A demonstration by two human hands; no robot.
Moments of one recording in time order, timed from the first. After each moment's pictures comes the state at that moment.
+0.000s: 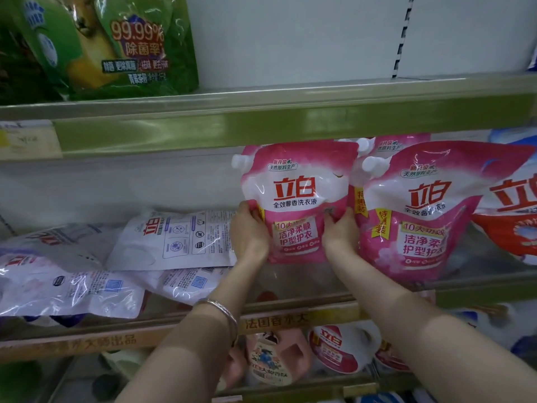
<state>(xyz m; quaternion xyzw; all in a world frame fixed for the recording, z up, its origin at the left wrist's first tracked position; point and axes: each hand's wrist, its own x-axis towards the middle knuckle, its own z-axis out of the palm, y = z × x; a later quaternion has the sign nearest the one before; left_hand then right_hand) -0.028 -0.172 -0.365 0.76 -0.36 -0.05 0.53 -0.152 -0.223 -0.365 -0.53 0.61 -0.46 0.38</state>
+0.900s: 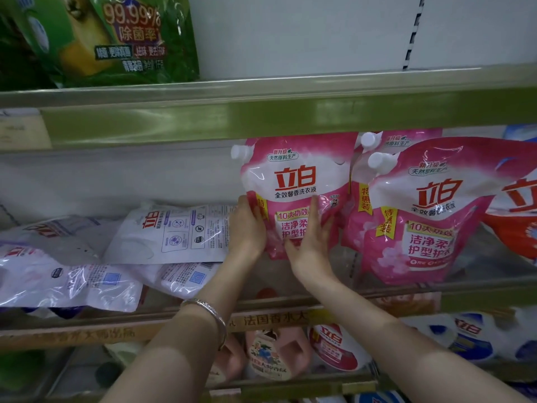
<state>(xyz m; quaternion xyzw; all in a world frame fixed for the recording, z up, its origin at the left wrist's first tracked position) -0.017 -0.176 -0.371 0.76 -0.42 -0.06 0.49 -0.131 -0.182 -0.393 -0.71 0.48 -0.37 0.36</state>
